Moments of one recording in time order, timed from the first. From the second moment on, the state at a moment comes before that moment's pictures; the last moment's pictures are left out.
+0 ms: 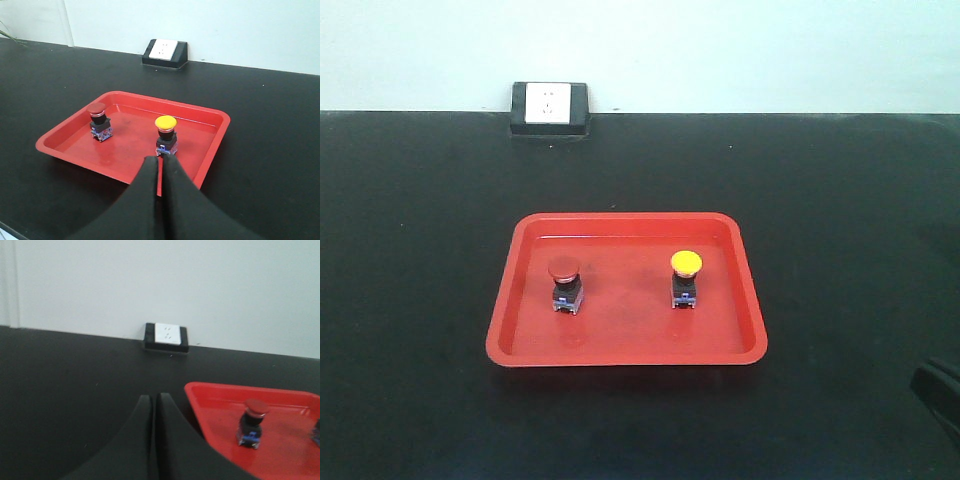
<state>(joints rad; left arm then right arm) -0.04 0.00 -0.02 0.07 0.14 -0.24 0.56 0.25 -0.29 -0.28 0.34 0.32</state>
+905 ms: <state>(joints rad) -0.01 -0.01 0.03 0.05 0.12 -0.07 0.56 0.25 -0.29 -0.28 0.34 0.32</state>
